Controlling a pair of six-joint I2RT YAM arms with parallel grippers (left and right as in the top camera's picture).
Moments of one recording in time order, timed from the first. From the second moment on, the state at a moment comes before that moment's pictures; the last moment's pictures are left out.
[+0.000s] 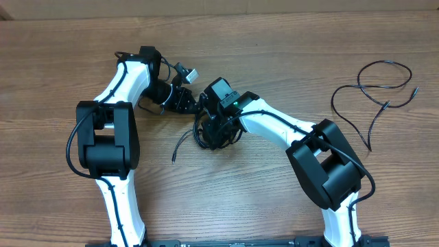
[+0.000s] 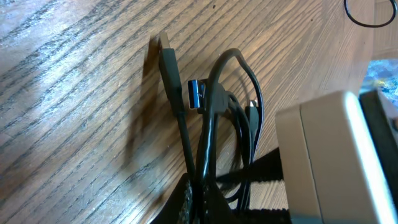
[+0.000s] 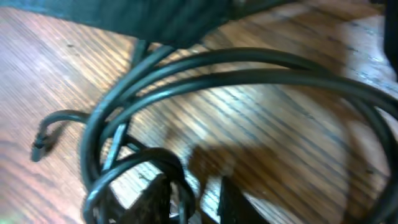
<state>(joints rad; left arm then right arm) -0.07 2.25 1.67 -1.09 0.80 0.45 0.67 2.10 1.44 -0.59 -0.33 0.15</state>
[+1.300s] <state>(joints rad) -0.07 2.25 1.67 -1.07 0.74 0.36 0.48 2.03 1.43 -0.59 -0.67 0.05</state>
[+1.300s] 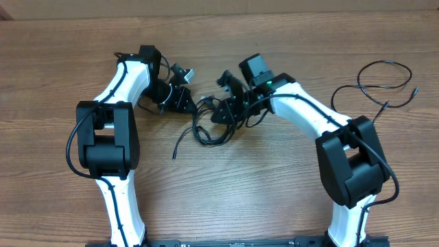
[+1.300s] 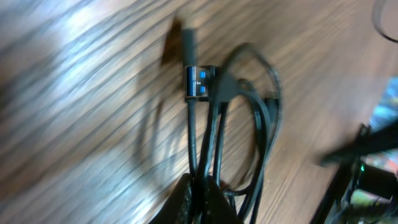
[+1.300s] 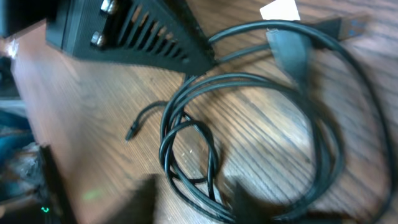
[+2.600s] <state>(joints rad) -0.07 2.25 1.67 -1.05 1.04 0.52 0.58 2.03 1.42 -0.56 -0.42 -0.21</state>
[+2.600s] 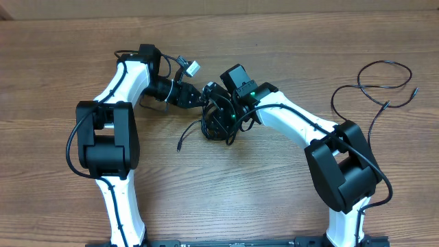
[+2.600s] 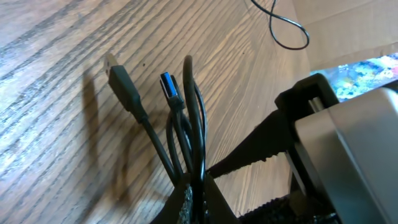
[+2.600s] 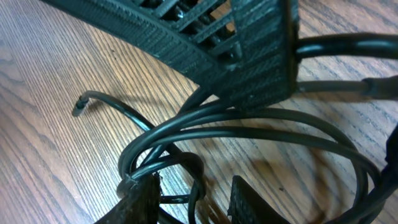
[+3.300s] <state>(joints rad) -0.07 2.25 1.67 -1.07 1.03 0.45 0.56 2.03 1.35 -0.46 -0.44 -0.22</state>
